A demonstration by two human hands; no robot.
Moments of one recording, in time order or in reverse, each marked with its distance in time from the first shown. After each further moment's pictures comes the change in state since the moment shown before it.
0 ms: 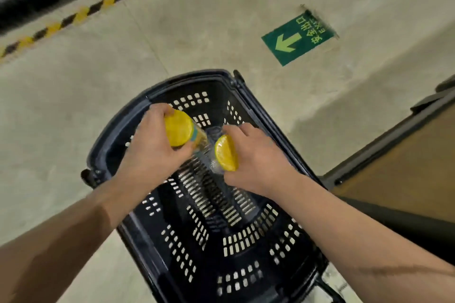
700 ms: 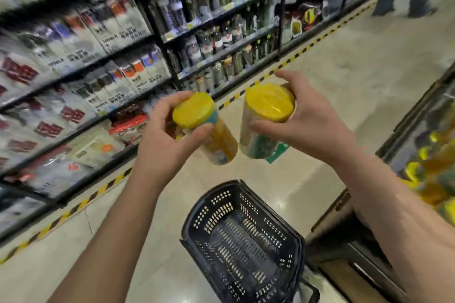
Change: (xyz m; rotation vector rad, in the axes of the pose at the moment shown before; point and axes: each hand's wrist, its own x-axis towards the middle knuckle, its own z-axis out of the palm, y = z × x) left_hand -0.156 0.361 -0.410 -0.502 0.173 0.435; right_hand -0.300 -0.231 -0.452 0.407 0.754 -0.109
